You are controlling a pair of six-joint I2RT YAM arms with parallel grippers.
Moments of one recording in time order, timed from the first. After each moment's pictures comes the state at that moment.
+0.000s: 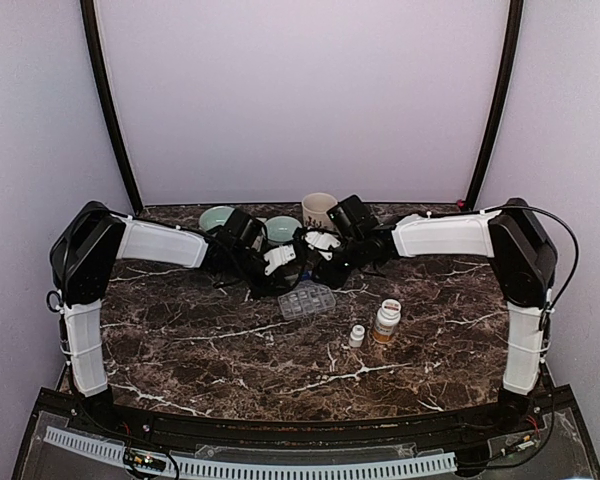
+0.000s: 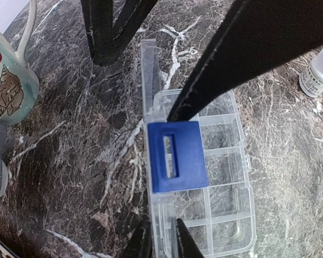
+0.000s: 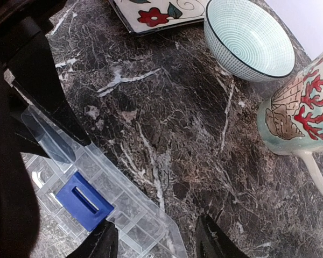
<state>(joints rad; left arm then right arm) -0.65 2.00 1.28 -0.16 0.39 0.58 0.76 1.99 1.43 -0.32 -0.09 -0.33</state>
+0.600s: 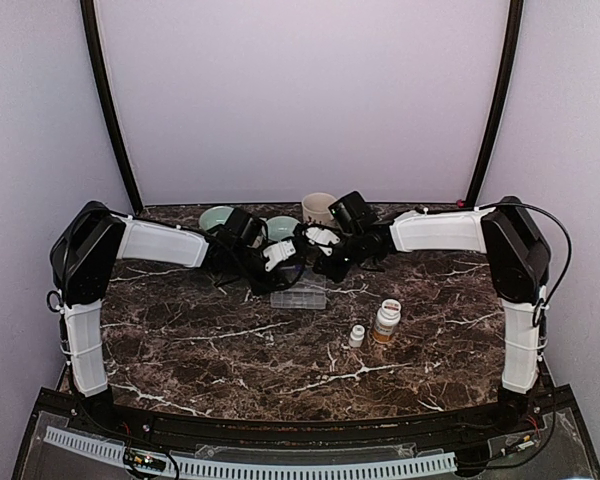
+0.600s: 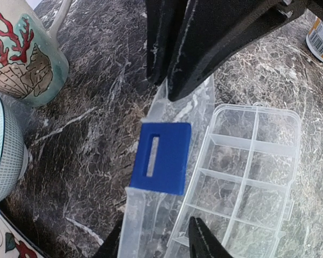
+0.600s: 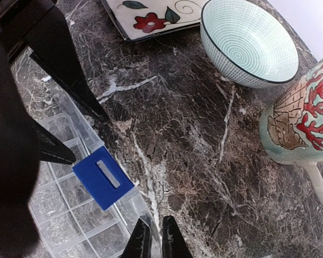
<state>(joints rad) -0.65 2.00 1.29 -0.14 0.28 0.52 0.73 2.04 1.49 -0.33 -0.17 -0.34</state>
